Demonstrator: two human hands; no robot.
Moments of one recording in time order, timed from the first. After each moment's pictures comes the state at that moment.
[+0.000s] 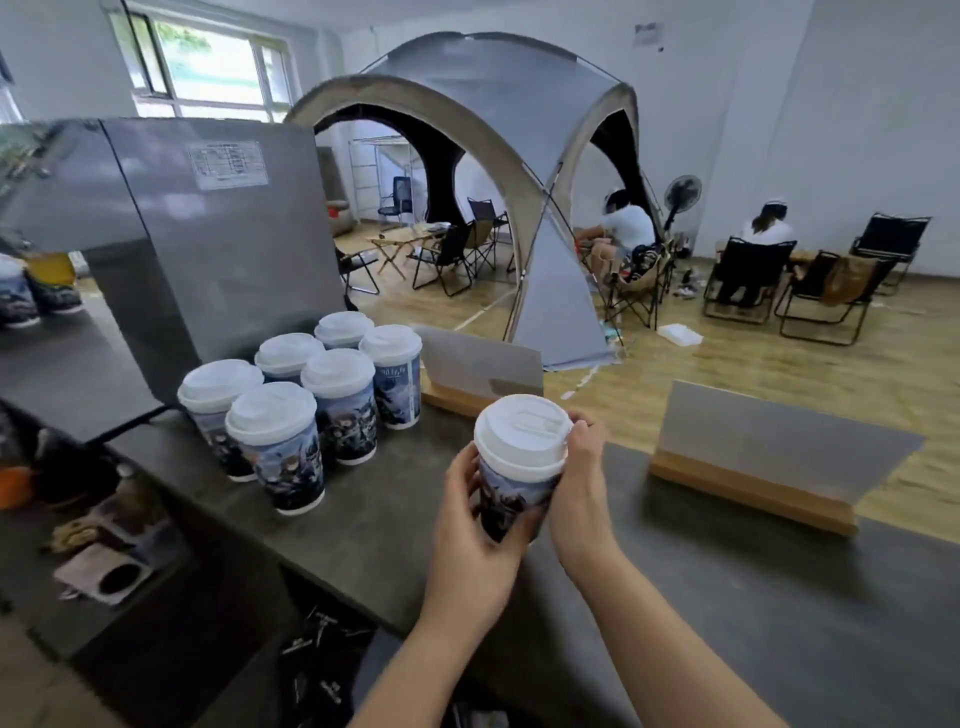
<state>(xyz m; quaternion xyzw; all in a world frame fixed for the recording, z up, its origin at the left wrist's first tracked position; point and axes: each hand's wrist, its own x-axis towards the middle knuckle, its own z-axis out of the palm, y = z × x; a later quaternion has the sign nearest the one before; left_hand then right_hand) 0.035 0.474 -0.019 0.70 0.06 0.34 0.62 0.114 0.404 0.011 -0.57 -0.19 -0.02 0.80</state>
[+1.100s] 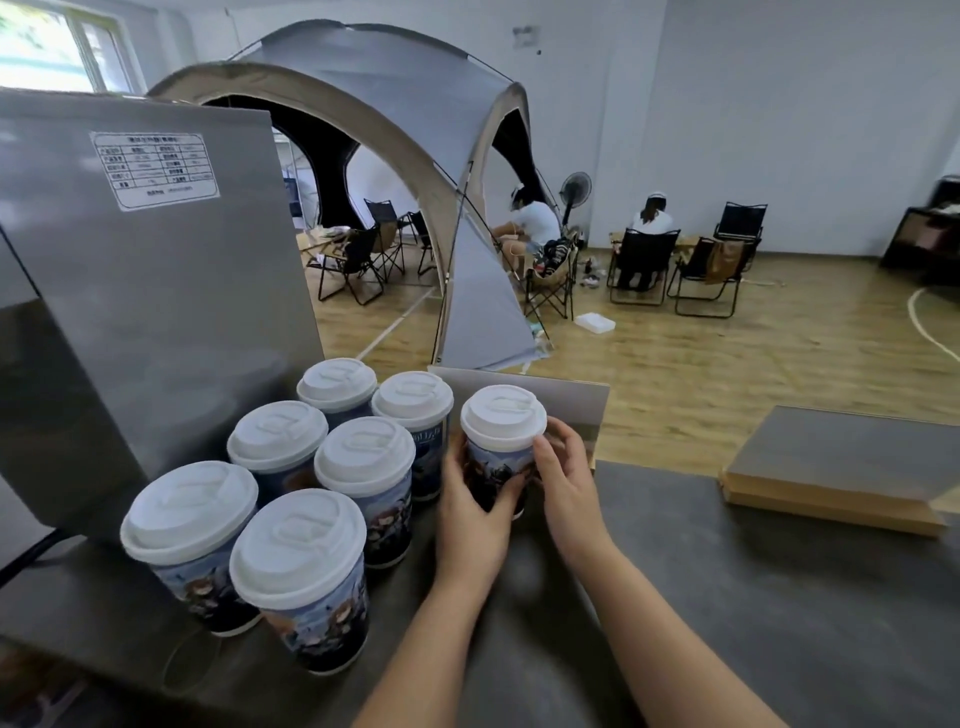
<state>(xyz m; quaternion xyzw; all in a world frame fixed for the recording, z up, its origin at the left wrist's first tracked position) 0.162 0.637 -0.043 0.74 0.08 0.26 0.62 0.195 0.538 -0.021 -0.64 -0.11 -0.07 0.76</state>
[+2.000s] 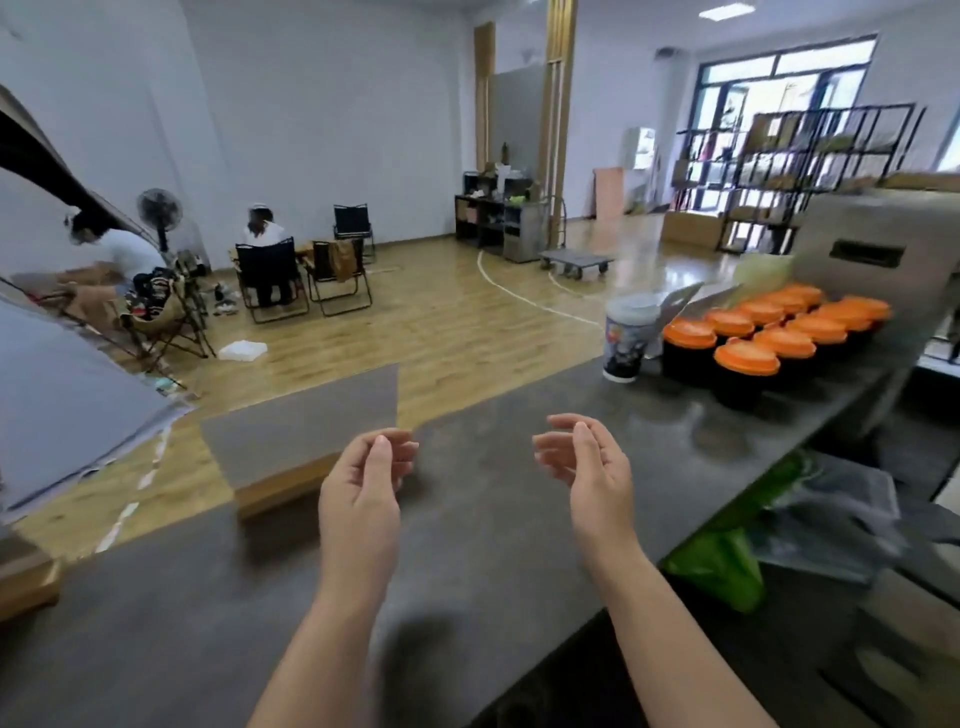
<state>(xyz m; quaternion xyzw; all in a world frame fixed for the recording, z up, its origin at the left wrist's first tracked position) 0.103 0.288 0.023 0.65 -0.17 0.02 0.74 0.026 0.118 0.008 -0.59 0.18 -0.43 0.66</state>
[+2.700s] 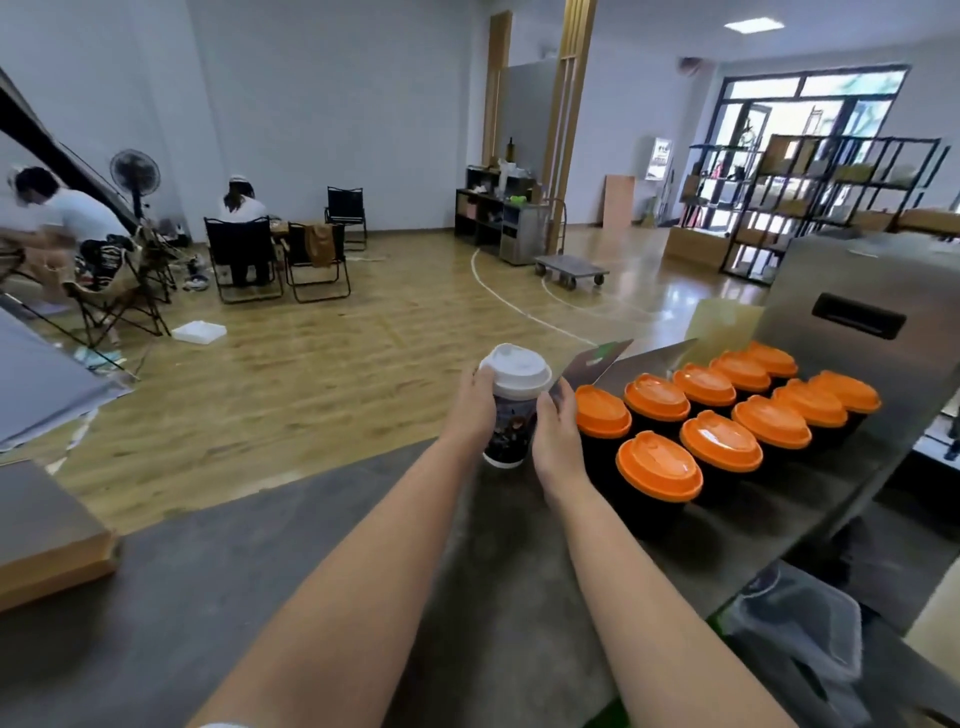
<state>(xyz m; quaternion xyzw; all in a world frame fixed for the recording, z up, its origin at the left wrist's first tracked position) 0.212 -0.161 0.021 0.68 -0.18 -0.19 0.69 0.148 -0.241 -0.015 -0.66 0.22 -0.35 0.62</state>
